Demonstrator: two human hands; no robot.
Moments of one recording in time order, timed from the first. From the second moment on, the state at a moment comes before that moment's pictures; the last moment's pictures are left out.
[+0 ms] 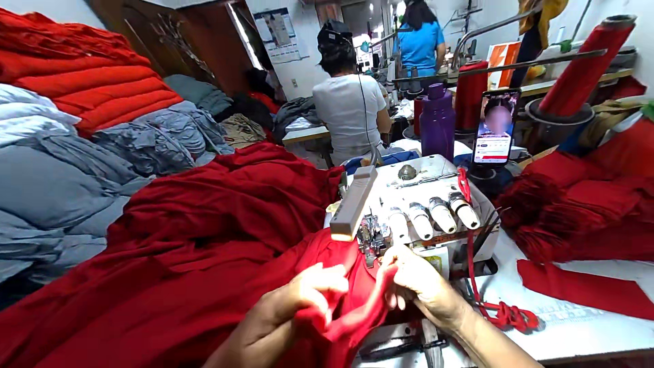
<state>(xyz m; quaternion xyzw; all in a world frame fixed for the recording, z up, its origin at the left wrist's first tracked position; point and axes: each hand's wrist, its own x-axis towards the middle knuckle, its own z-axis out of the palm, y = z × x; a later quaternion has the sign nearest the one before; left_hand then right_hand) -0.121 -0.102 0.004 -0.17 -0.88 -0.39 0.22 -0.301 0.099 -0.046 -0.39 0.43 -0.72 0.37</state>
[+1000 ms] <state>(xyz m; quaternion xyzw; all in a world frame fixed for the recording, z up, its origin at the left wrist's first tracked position) -0.066 -0.111 0.059 -0.08 -0.99 -0.02 0.13 -0.294 0.129 -0.010 -0.58 0.67 -0.40 0.25</state>
